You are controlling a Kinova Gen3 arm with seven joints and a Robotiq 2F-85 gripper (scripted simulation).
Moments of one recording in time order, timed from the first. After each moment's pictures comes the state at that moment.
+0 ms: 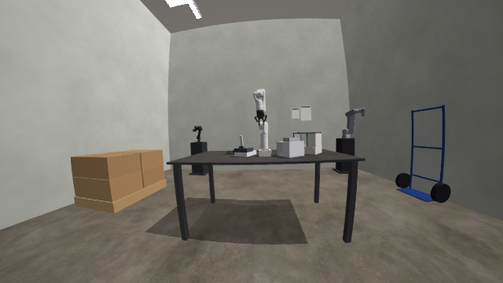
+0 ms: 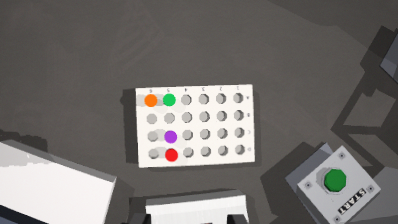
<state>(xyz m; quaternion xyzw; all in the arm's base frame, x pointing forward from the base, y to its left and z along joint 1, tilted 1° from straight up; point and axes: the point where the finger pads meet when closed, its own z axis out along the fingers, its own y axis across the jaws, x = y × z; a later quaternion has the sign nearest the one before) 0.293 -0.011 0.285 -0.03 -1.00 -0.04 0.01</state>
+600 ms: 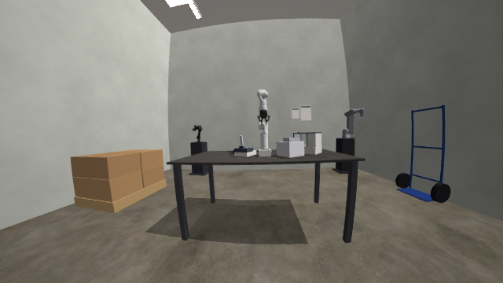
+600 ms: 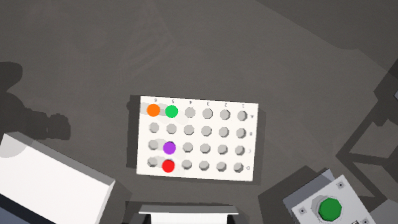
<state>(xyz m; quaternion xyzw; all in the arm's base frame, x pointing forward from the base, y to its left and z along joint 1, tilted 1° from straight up) 0.278 0.014 0.286 0.02 -1.00 0.00 0.00</state>
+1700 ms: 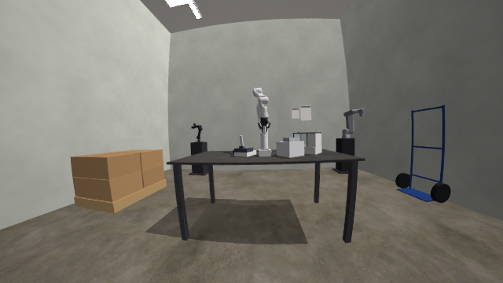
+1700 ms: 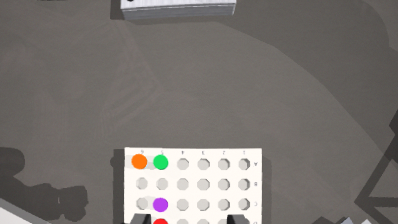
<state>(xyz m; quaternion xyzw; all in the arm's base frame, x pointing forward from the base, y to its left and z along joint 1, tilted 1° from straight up) 0.277 0.017 0.213 -0.01 -0.99 0.00 0.11</state>
